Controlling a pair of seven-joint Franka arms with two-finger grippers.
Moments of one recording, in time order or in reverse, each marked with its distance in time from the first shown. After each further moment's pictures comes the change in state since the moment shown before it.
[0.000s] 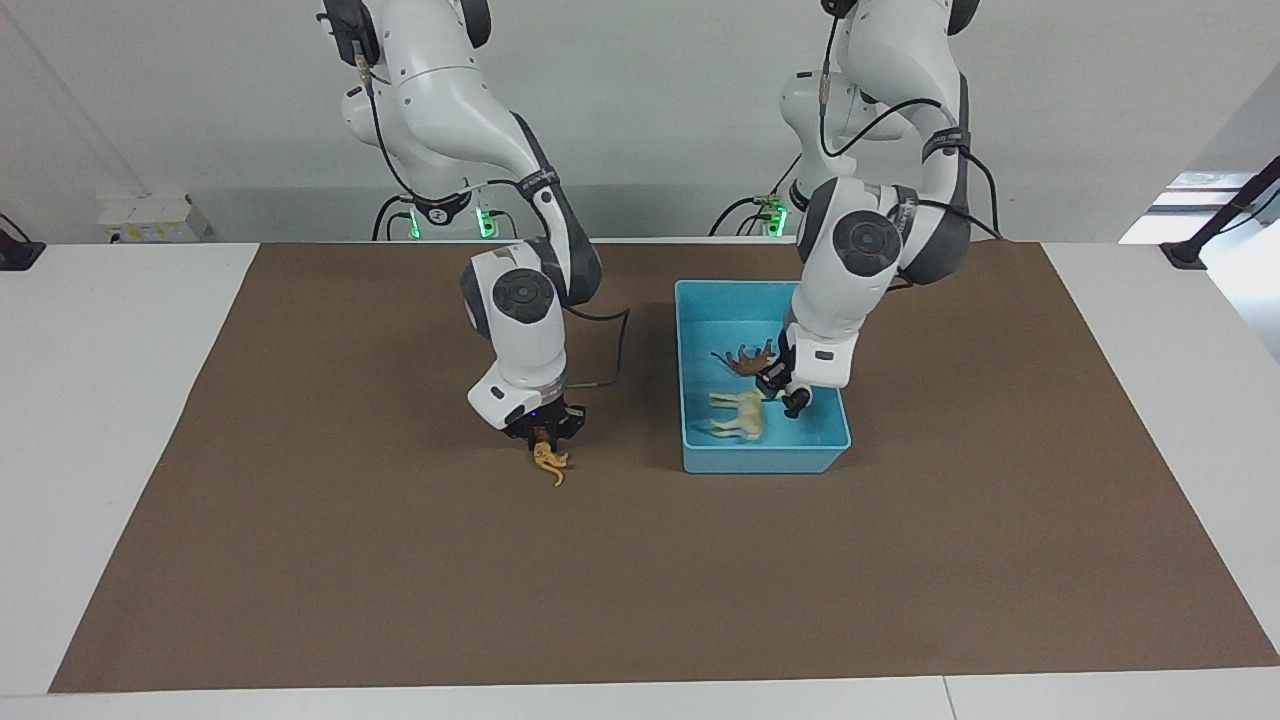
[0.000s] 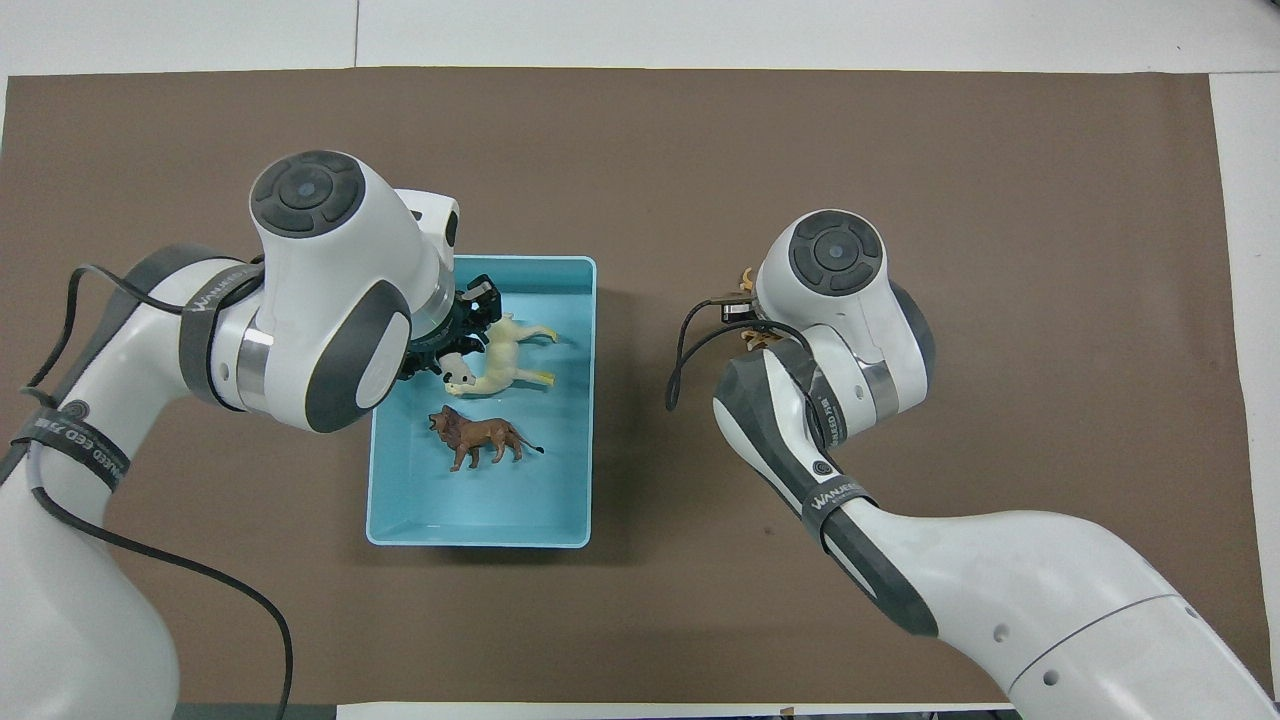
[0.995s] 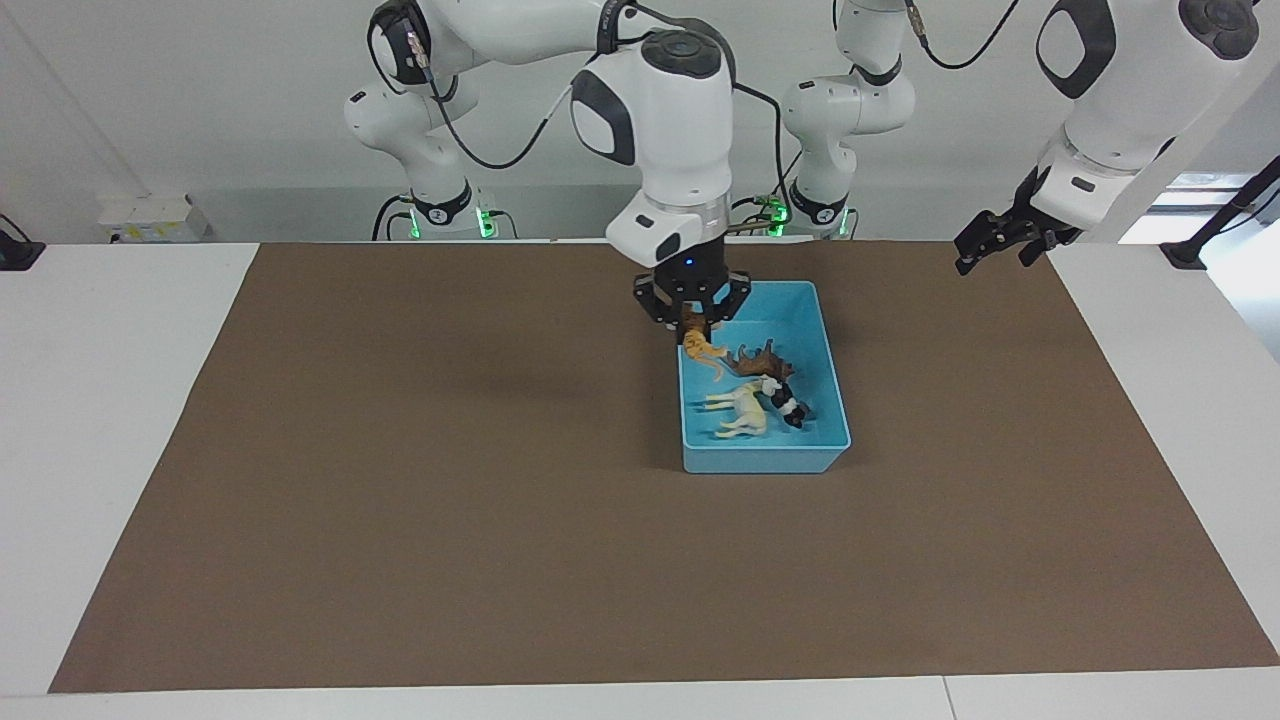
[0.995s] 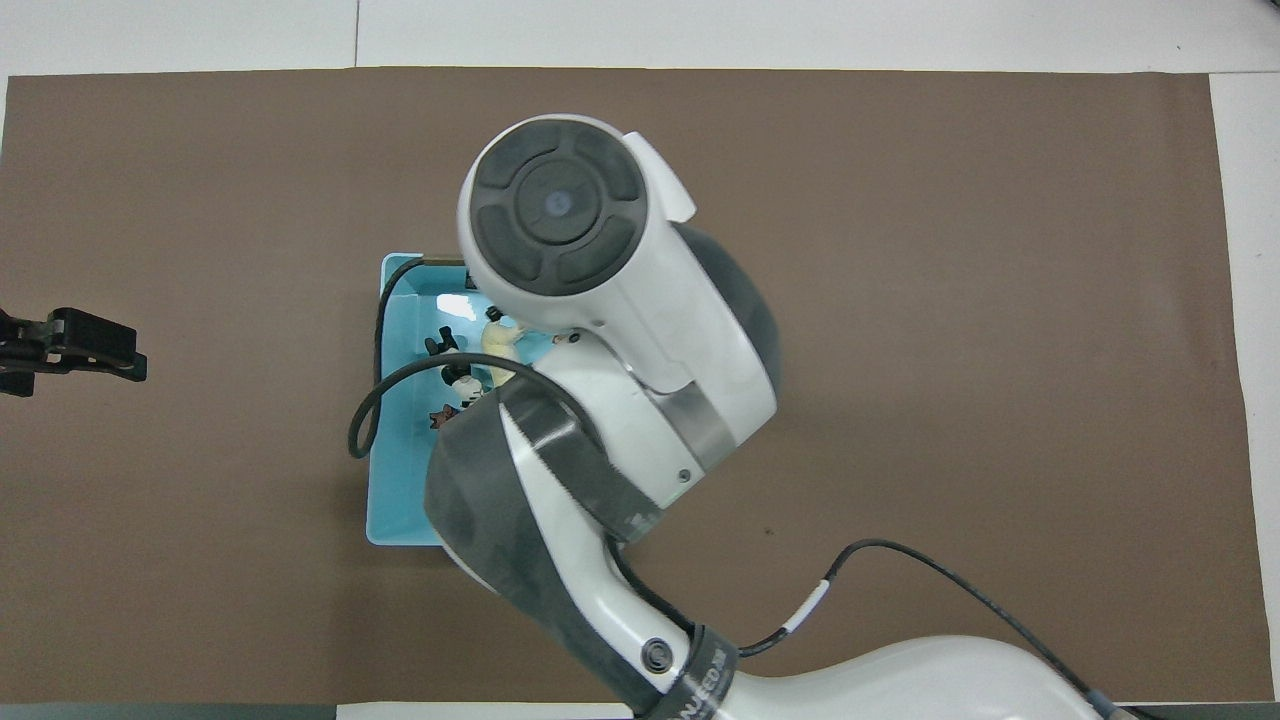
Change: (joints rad) left arm 0.373 -0.301 0.042 0.126 0.040 -0.455 0.903; right arm 0.247 0.130 0.050 0.764 0.051 -0.428 0.355
